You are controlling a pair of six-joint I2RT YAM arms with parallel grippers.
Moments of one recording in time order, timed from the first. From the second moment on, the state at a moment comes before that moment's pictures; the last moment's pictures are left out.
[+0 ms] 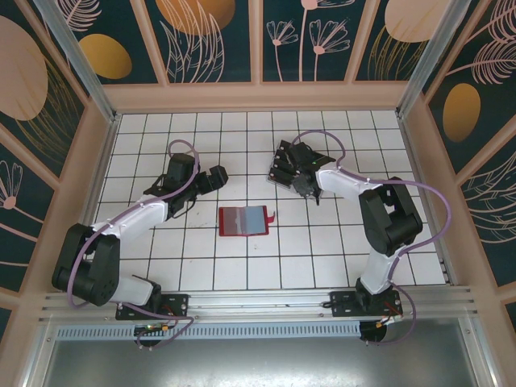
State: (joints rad) left arm -0.37 1.42 0.78 -0.06 0.10 -0.68; right arm 0.53 1.79 1.18 -0.59 0.34 -0.01
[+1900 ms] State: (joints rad) left arm -0.42 1.33 0.72 -0.20 0.03 -0.56; right arm 0.76 1.44 0.95 -0.16 -0.13 0.54
